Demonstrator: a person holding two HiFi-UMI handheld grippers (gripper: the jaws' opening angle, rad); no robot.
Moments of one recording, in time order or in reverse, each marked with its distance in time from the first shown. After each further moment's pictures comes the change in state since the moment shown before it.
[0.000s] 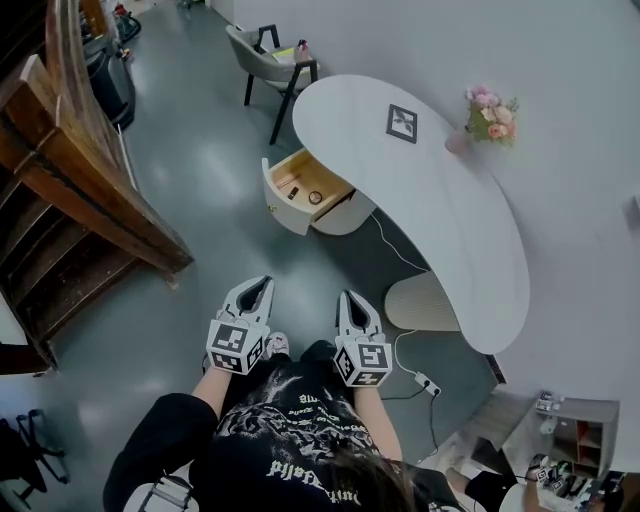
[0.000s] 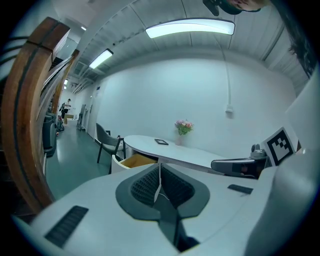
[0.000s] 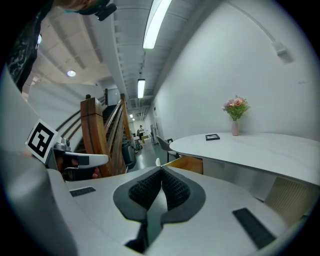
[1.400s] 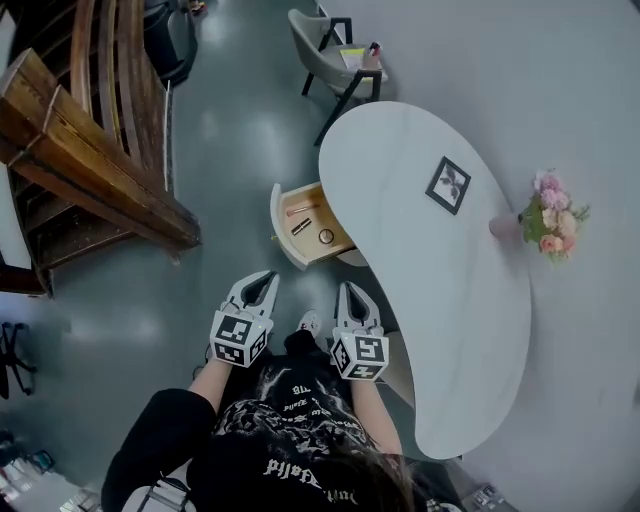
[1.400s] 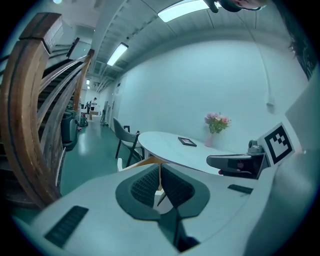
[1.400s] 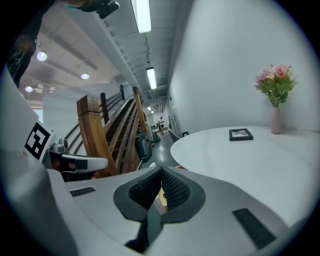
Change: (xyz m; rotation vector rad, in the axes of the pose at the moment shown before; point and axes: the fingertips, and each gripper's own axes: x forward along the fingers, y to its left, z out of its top) left arm 0.204 0.058 0.036 -0.096 0.057 0.281; right arm 0.226 -0.119 0.060 -0.056 0.113 0.278
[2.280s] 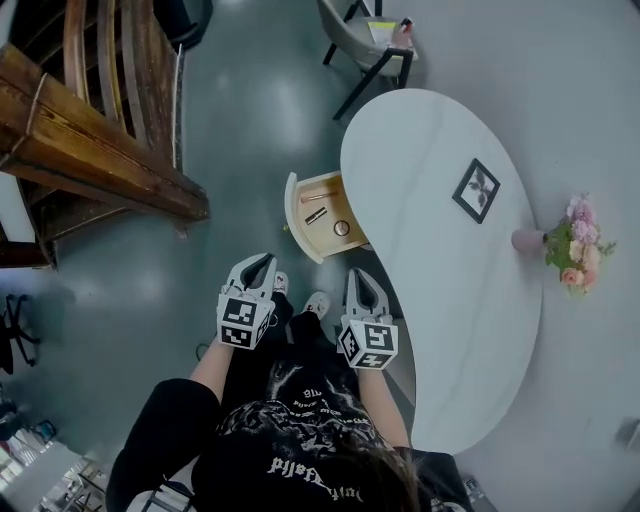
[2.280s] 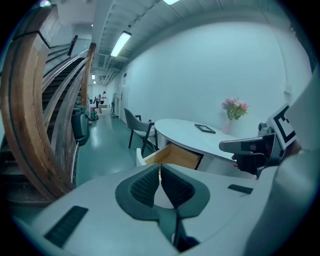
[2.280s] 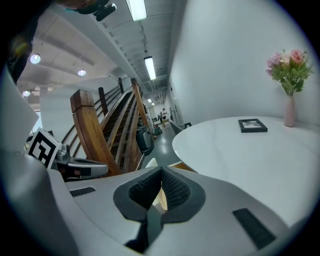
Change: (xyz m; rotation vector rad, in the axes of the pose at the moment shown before) left arm 0.041 0.077 -0.021 0.003 0.146 0.119; right arm 0.073 -0.004 -0.002 0.027 0.111 0.030
